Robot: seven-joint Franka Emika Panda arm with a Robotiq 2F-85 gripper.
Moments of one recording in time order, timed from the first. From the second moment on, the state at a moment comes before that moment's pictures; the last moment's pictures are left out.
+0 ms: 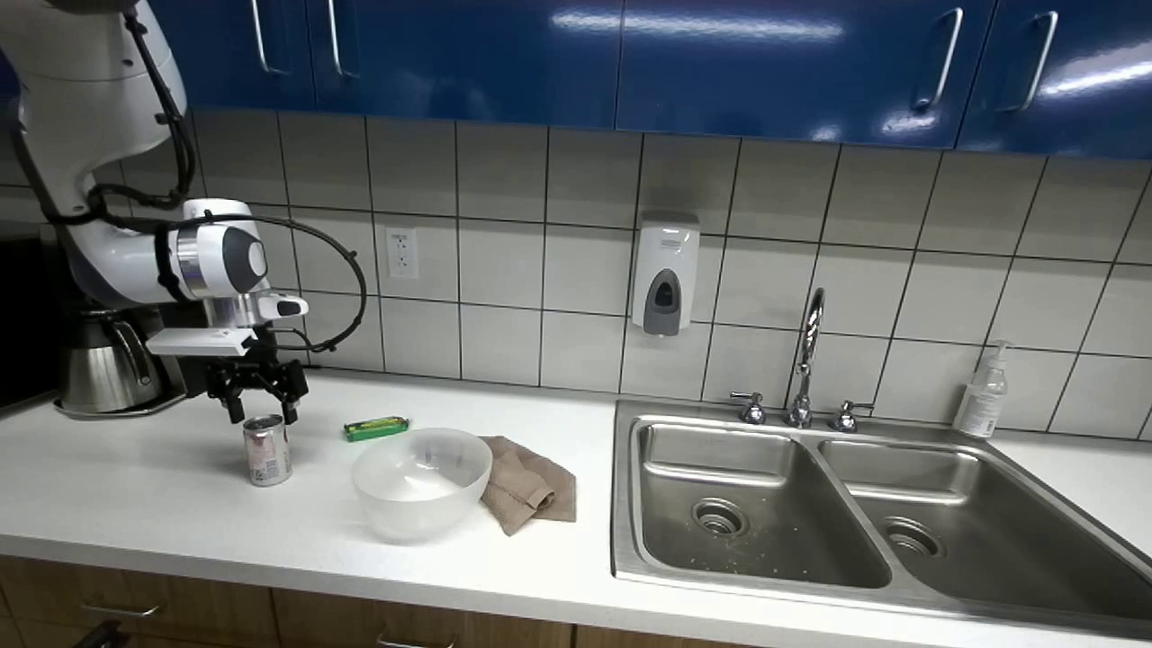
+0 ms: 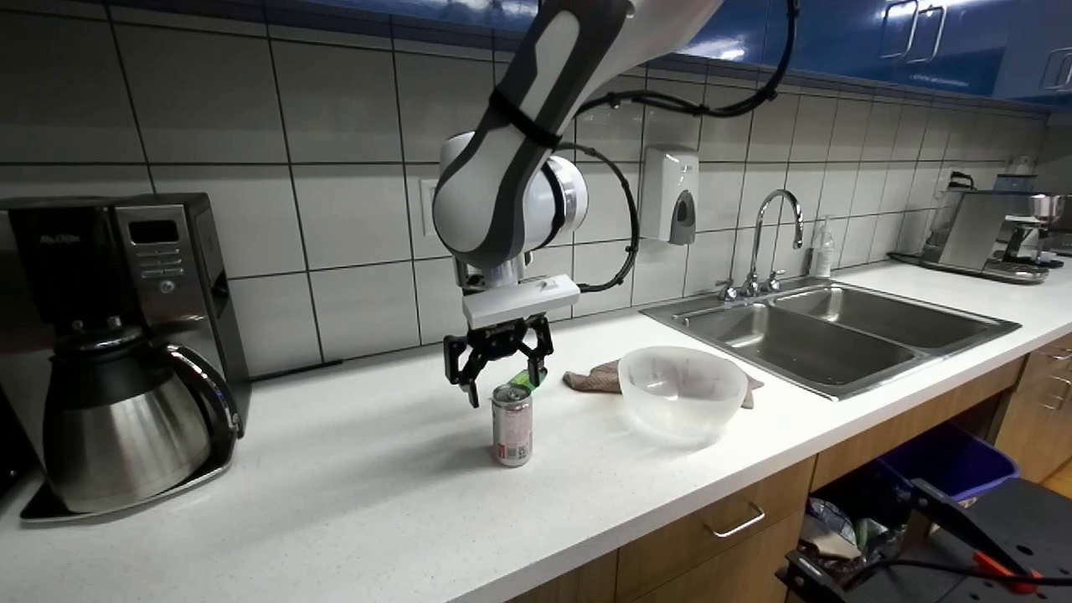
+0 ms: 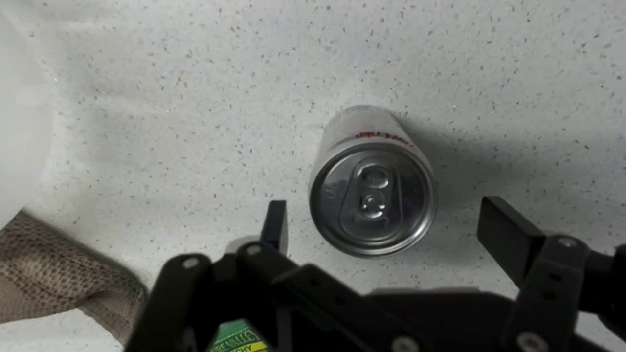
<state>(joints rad) 0.29 0.59 0.05 -1.93 -0.18 2.47 0.42</state>
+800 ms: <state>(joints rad) 0.32 0.64 0.04 -1.92 -0.17 2.47 0.42</state>
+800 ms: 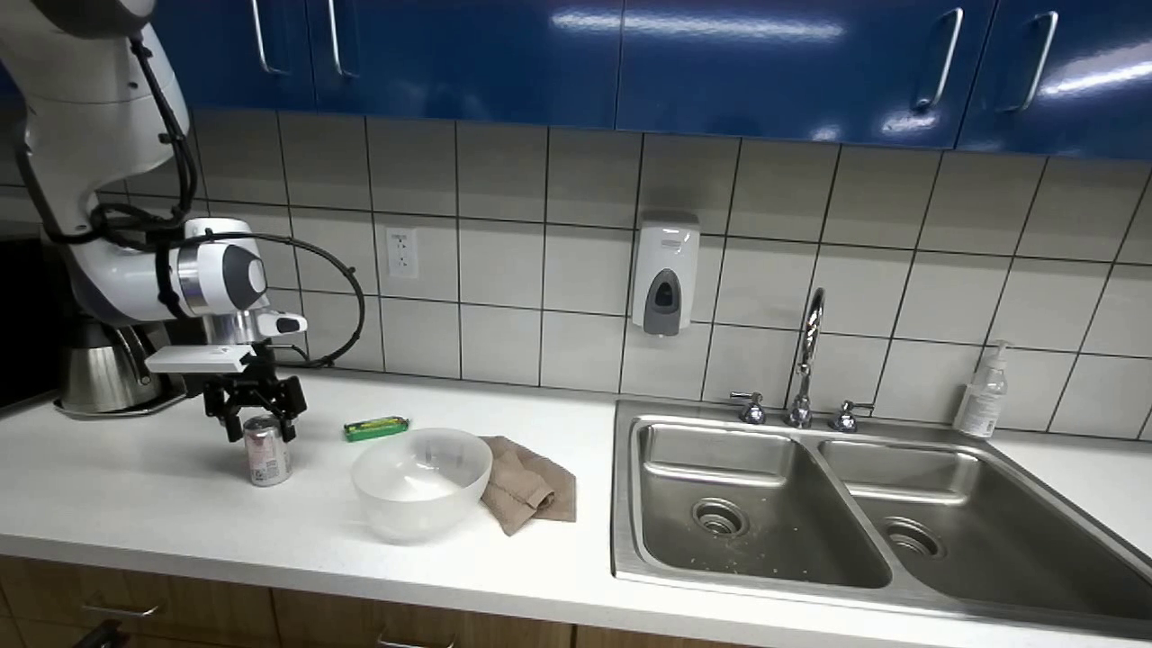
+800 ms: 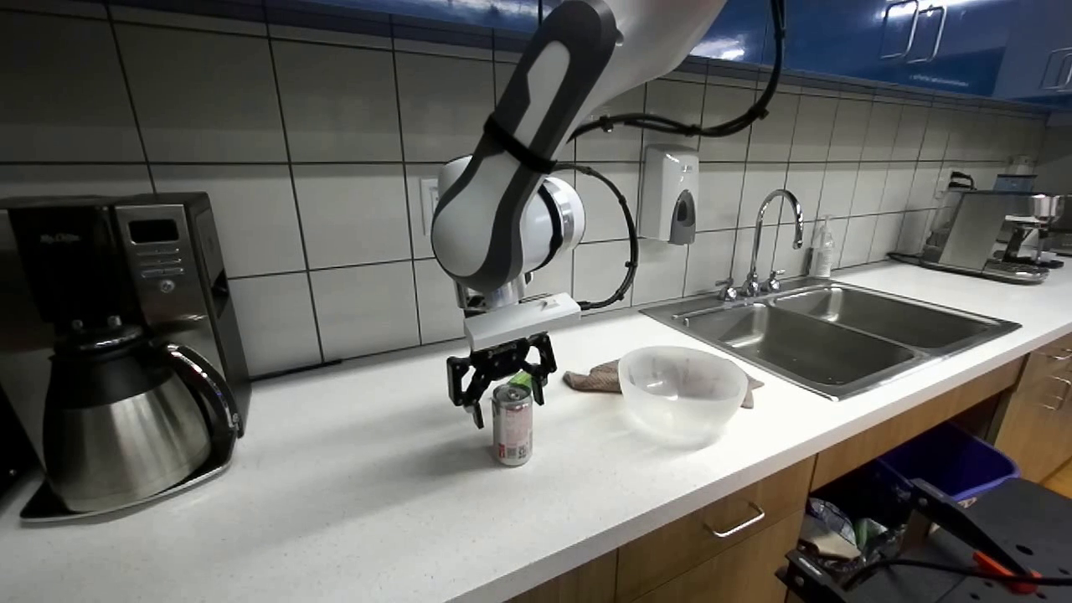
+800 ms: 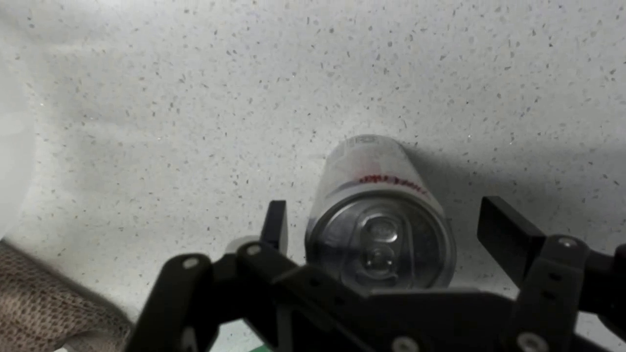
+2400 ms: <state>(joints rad) 0.32 0.46 0.03 -2.04 -0.17 2.42 0.42</state>
